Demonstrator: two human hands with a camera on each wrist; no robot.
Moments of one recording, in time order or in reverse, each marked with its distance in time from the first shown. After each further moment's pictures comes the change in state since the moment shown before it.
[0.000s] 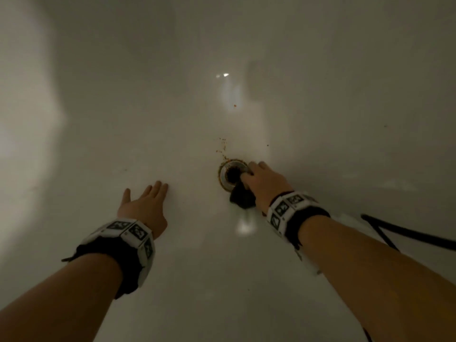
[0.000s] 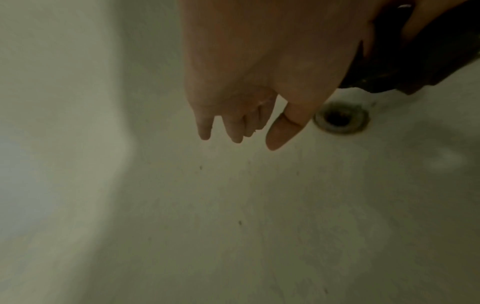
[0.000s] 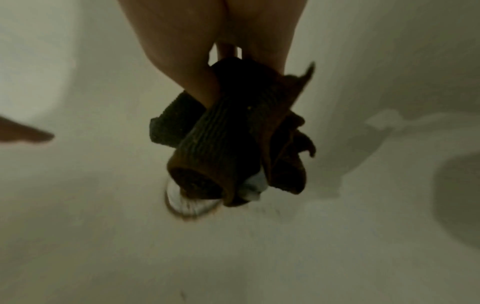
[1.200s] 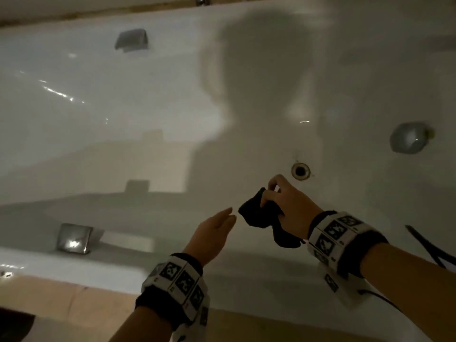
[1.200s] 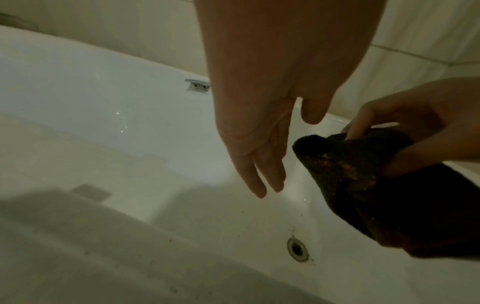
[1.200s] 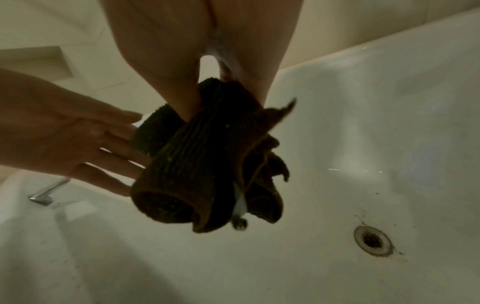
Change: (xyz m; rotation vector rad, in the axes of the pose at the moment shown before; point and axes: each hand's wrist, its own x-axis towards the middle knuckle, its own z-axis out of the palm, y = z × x) left_hand -0.442 -0.057 0.058 -1.311 0.279 -0.009; right_hand -0.343 -0.223 -0.140 0.280 0.151 -0.394
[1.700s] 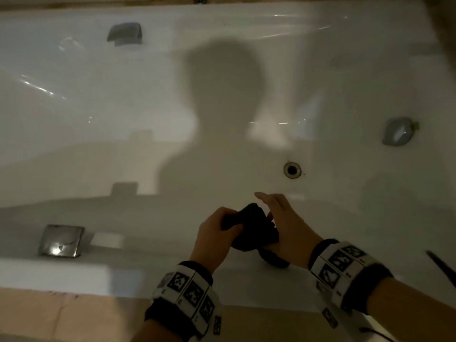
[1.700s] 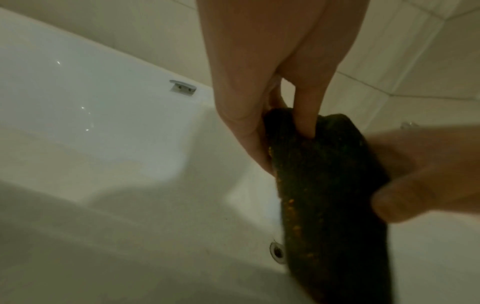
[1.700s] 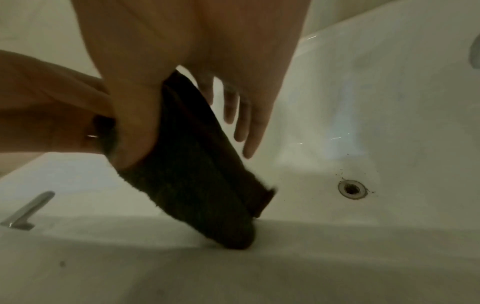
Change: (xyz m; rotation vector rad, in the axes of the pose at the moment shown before) left_hand -0.006 -0.038 -0.002 -0.185 0.127 0.276; right_hand -0.027 -0.036 0.064 0.227 0.041 0.106
